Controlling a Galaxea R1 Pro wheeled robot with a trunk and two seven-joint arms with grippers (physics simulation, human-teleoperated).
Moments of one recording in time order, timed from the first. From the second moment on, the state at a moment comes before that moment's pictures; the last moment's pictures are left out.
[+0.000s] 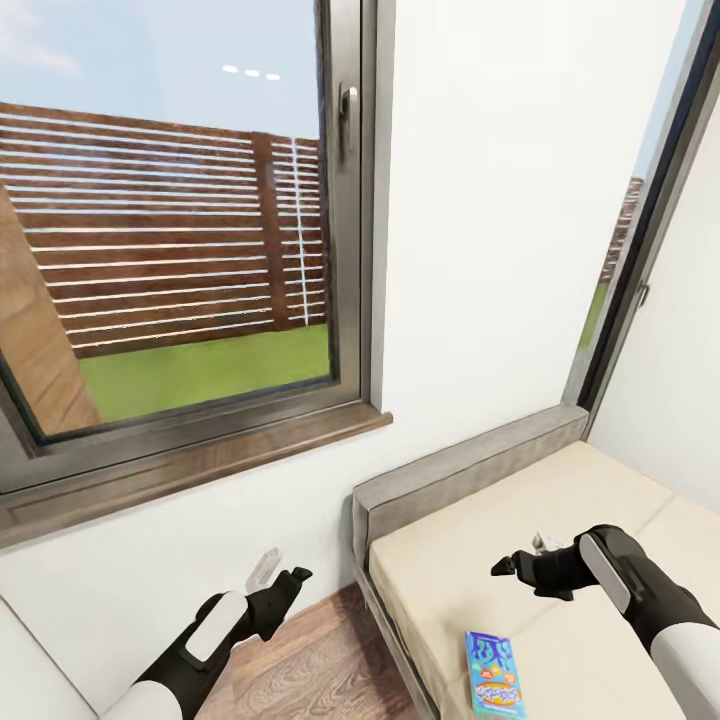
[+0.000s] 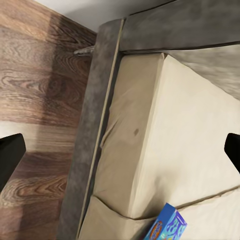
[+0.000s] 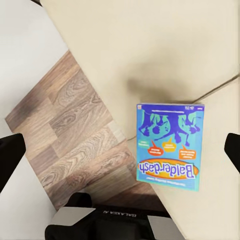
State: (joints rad) left arm -0.52 -0.02 -0.19 -0.59 1.21 0.37 0.19; right arm -0.64 -0.32 0.07 -0.72 -0.45 1.05 0.31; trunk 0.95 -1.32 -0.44
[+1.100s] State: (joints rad) left arm -0.52 -0.02 -0.19 -0.59 1.21 0.37 0.19; right arm -0.63 -0.33 0.07 -0.69 -0.44 1.05 0.31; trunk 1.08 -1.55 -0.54
